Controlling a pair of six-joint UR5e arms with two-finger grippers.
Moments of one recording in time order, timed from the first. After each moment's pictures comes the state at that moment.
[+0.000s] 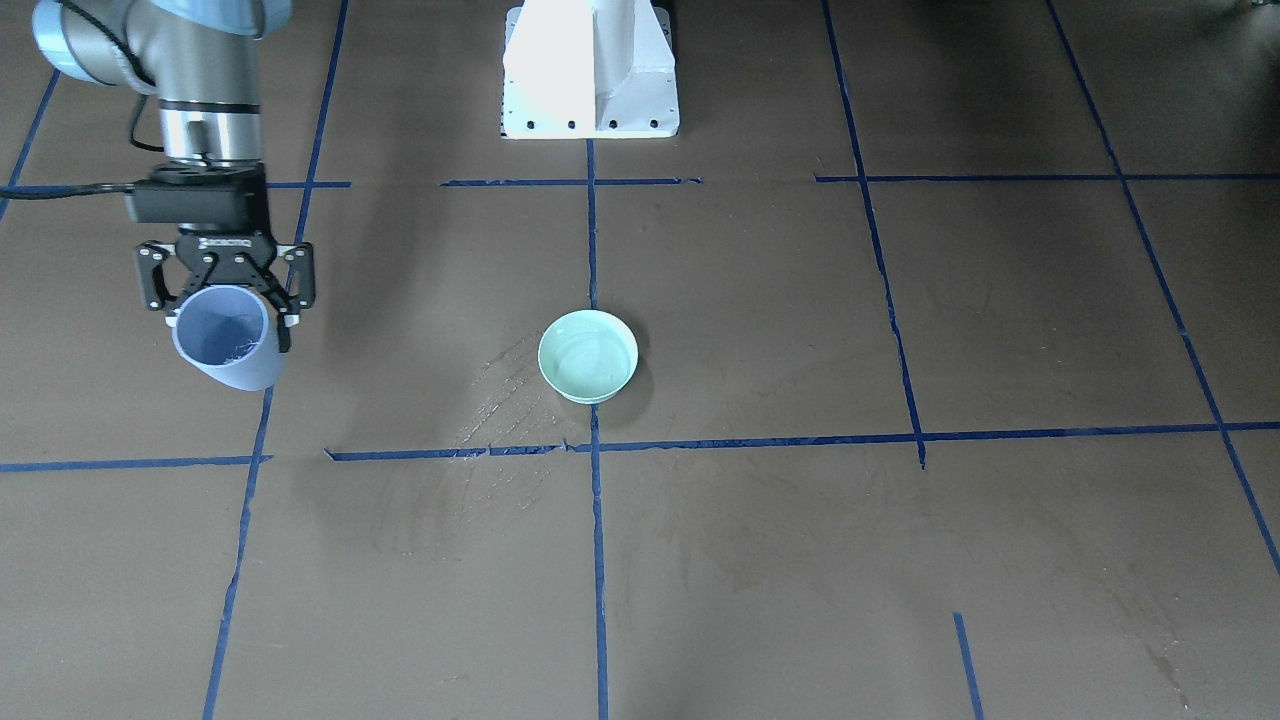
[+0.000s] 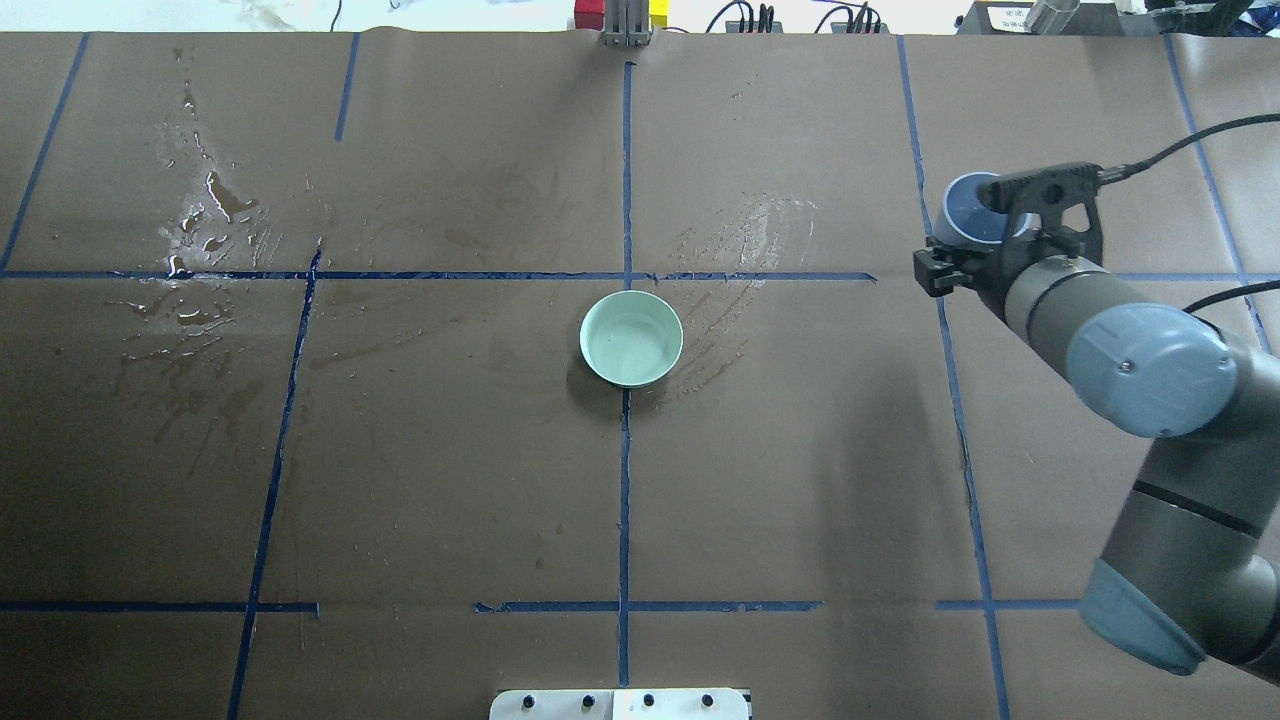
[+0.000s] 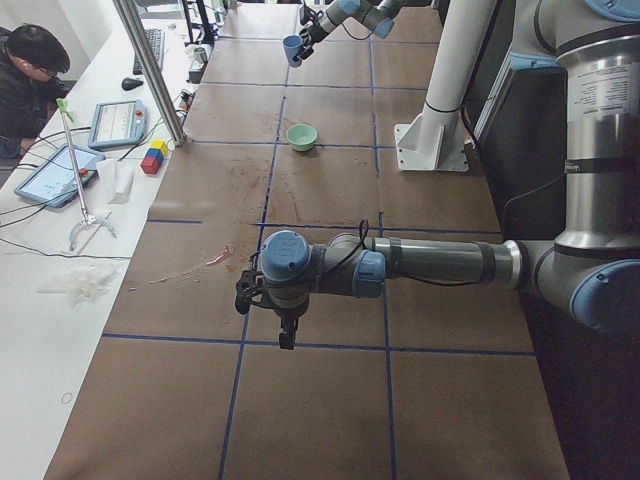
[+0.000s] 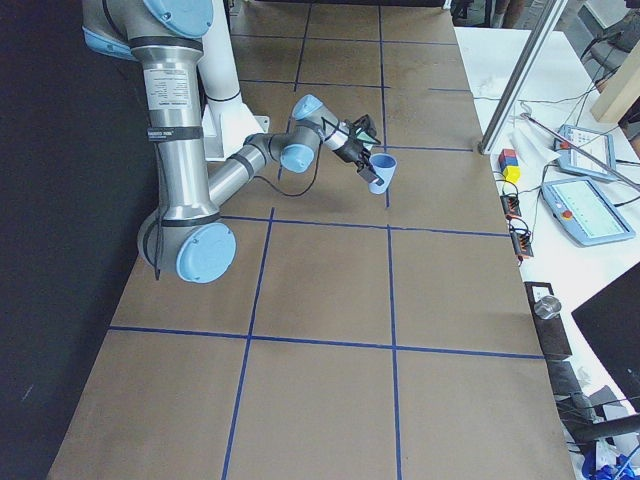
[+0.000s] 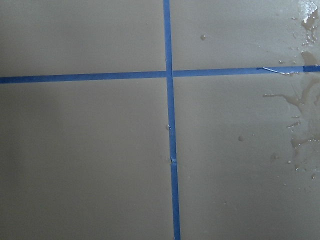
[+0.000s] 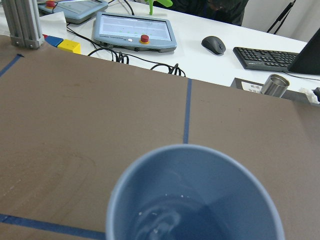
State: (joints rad) left arm -1.57 -1.46 -1.71 -1.62 -2.41 0.00; right arm 0.61 -1.53 2.02 -1.10 1.22 0.95
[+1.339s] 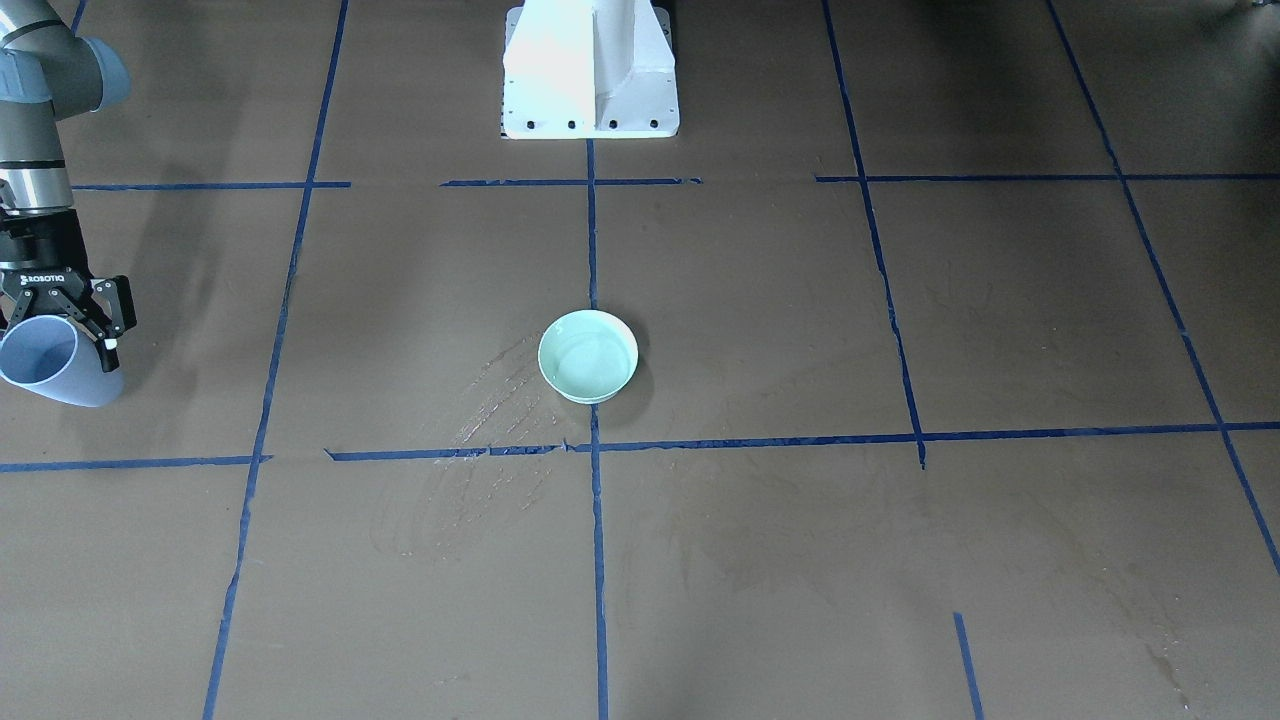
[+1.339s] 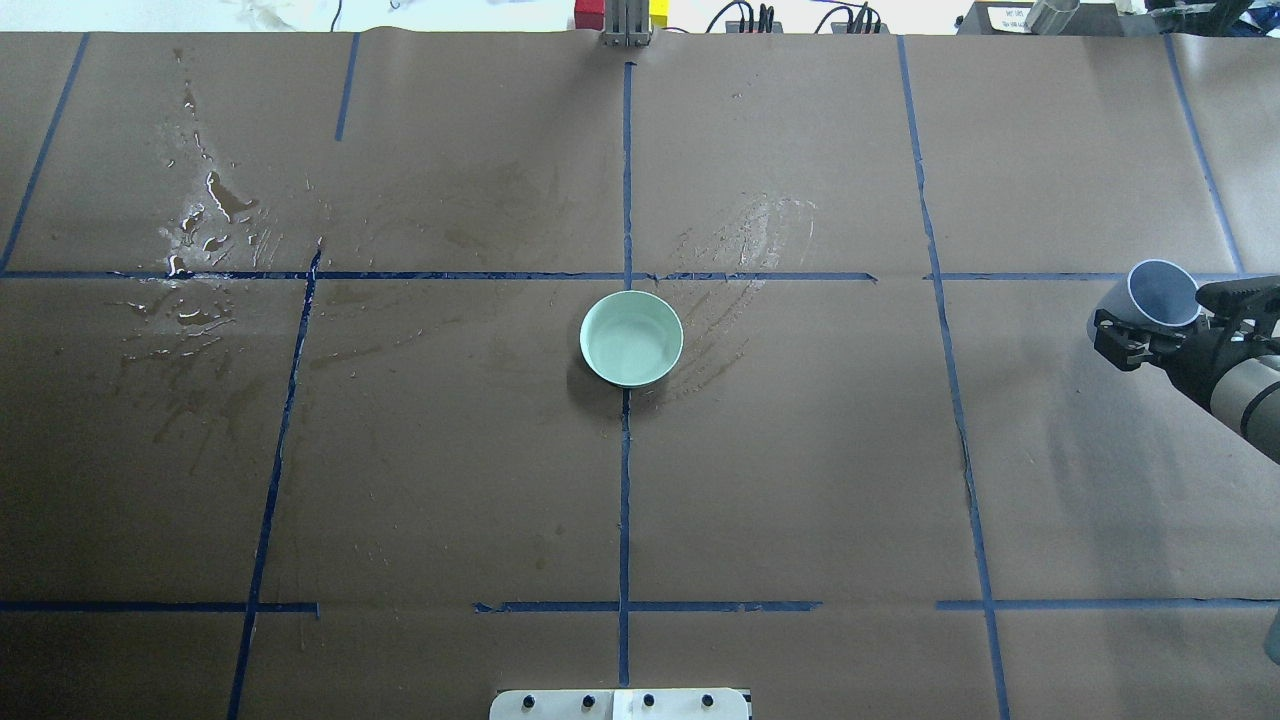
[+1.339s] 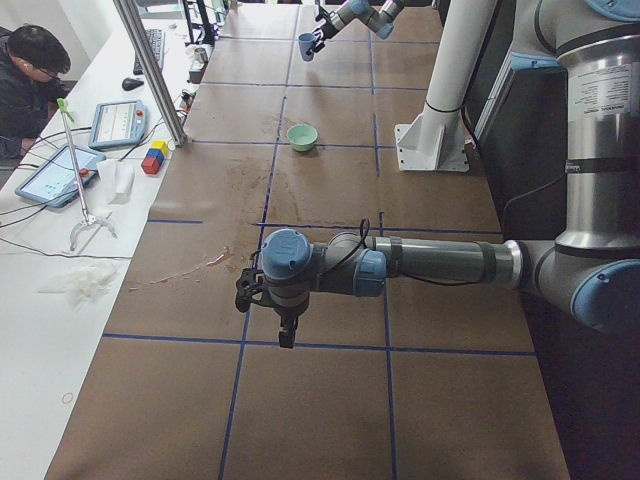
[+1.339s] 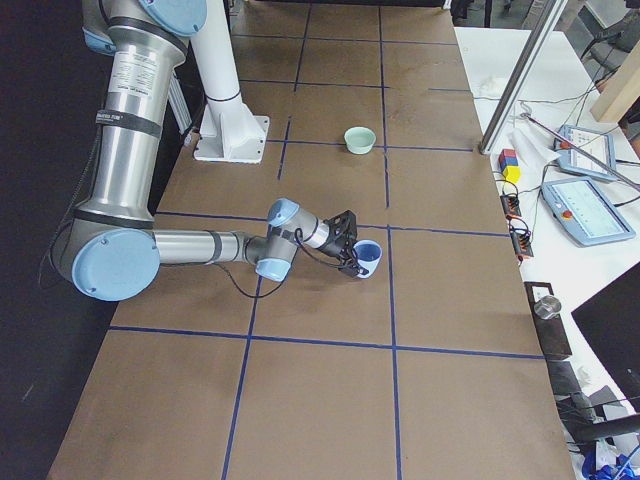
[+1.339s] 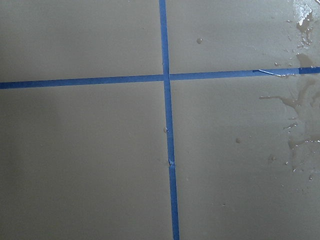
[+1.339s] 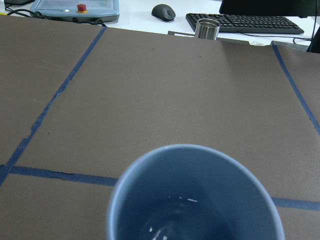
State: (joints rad) left arm -1.57 -1.45 -1.72 -1.62 -2.41 0.00; right arm 0.66 -1.81 1.64 -0.38 1.24 0.99
